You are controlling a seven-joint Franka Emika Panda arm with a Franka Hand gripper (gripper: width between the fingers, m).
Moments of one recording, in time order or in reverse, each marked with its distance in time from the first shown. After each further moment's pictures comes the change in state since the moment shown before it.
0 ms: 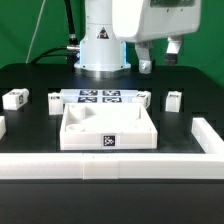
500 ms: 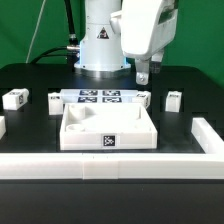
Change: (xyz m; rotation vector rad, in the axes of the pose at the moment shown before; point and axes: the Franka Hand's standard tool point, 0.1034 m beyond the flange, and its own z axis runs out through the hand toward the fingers) arm -0.012 -0.010 0.013 0.010 -0.043 -0.164
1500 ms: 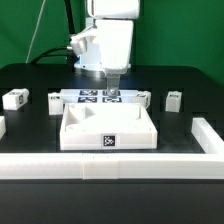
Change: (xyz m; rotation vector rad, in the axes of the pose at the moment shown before) arm -0.070 -0.023 0.040 -0.079 0.043 -0.397
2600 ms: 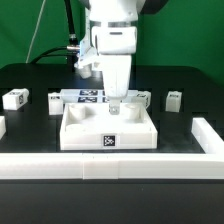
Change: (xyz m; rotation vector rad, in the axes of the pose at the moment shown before) arm 0.011 -0.079 0.059 0.105 0.028 0.006
